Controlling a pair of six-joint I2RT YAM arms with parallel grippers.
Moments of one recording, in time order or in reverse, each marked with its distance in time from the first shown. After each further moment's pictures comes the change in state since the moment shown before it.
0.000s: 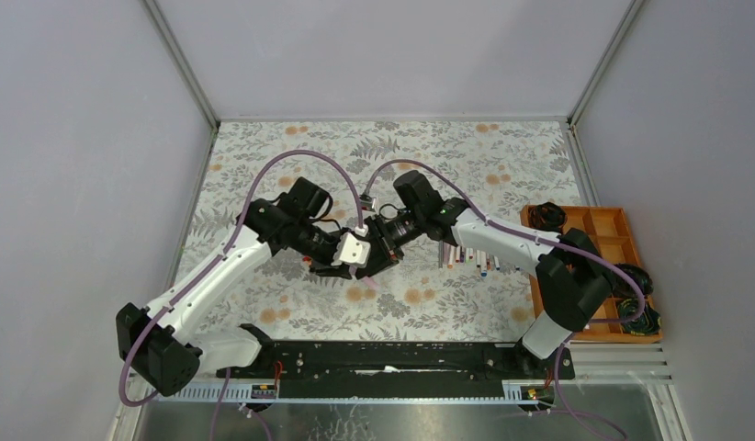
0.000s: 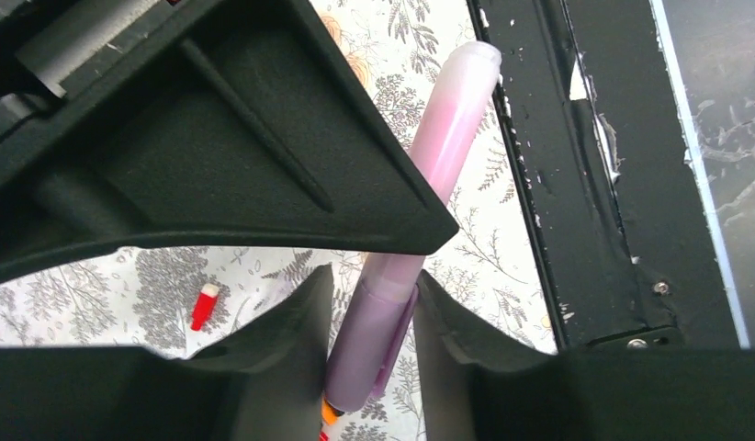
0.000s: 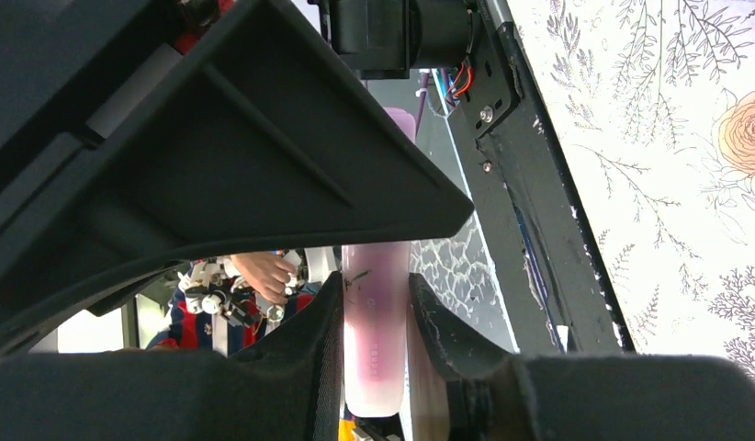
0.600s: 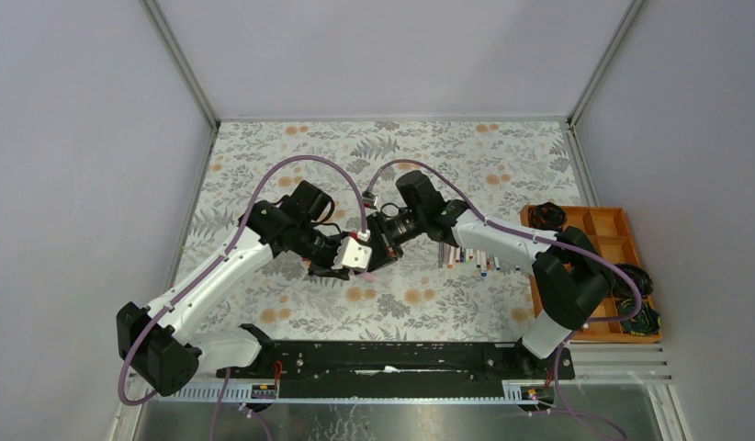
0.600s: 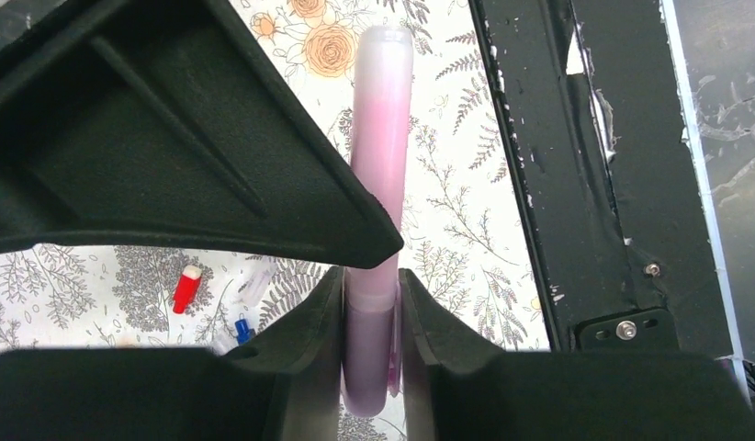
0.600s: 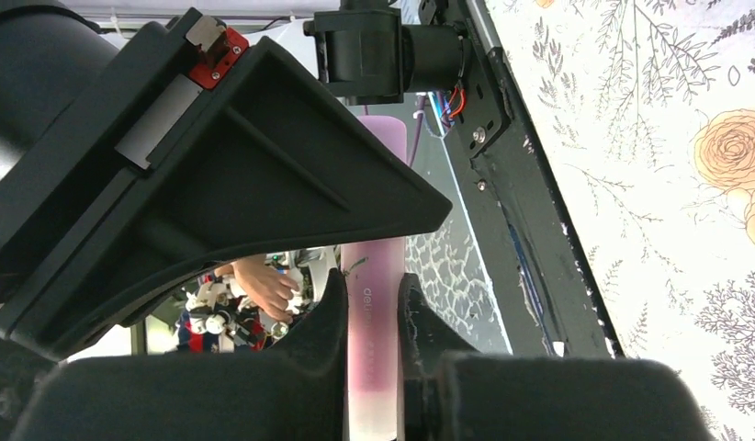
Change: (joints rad) left arm -0.012 0.000 -0.013 -0.015 -0.062 -0.003; right arm -0.009 0.011 -0.033 0.105 0.013 0.076
